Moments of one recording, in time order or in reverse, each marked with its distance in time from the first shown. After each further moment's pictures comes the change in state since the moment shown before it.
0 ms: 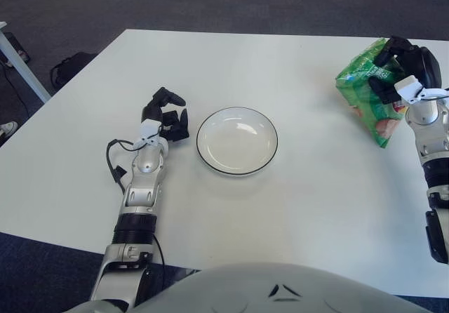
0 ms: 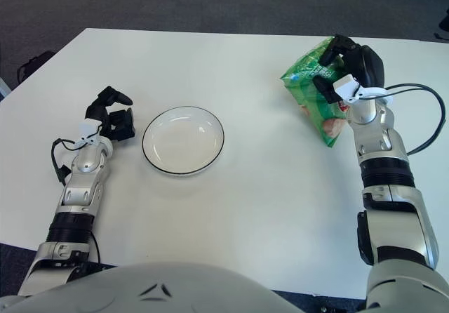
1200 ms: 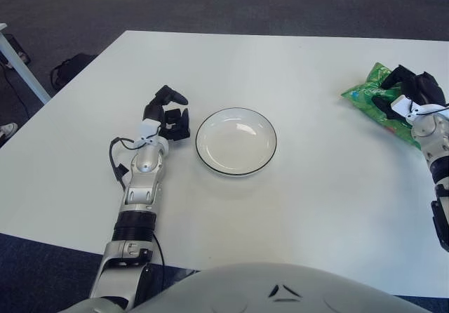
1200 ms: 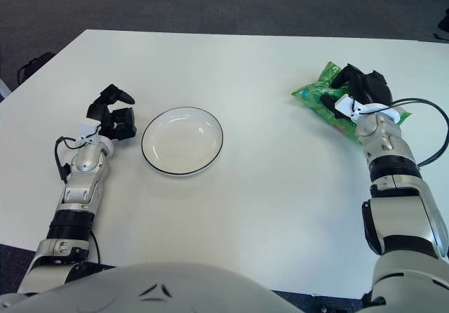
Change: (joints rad) left arm -0.018 0.005 0.018 0.049 -0.030 -0.086 -0.059; right arm -0.127 -0.074 0.177 0.520 -0.198 -0.065 -0.180
